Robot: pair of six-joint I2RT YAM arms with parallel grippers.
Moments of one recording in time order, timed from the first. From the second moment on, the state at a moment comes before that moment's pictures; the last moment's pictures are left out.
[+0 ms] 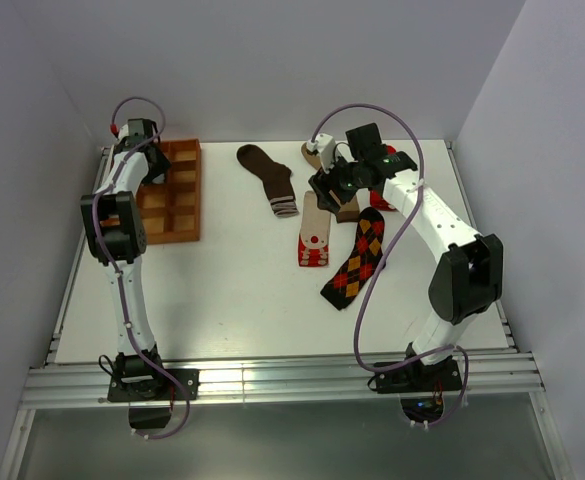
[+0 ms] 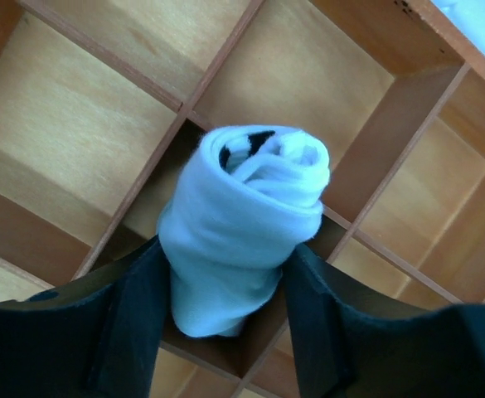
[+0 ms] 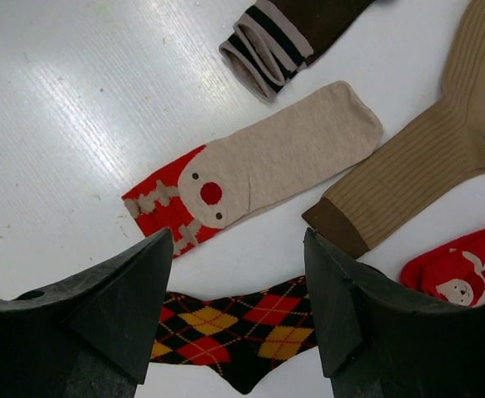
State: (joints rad) left arm 0.09 2.42 2.09 -0.54 -0.24 -0.58; right arm 0.35 1.70 1.56 -0.72 -0.39 -0.48
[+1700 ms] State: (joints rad) left arm -0.32 1.55 1.41 -0.37 -0.21 -0.54; right arm 0.32 1.69 1.37 -0.71 -0.30 -0.55
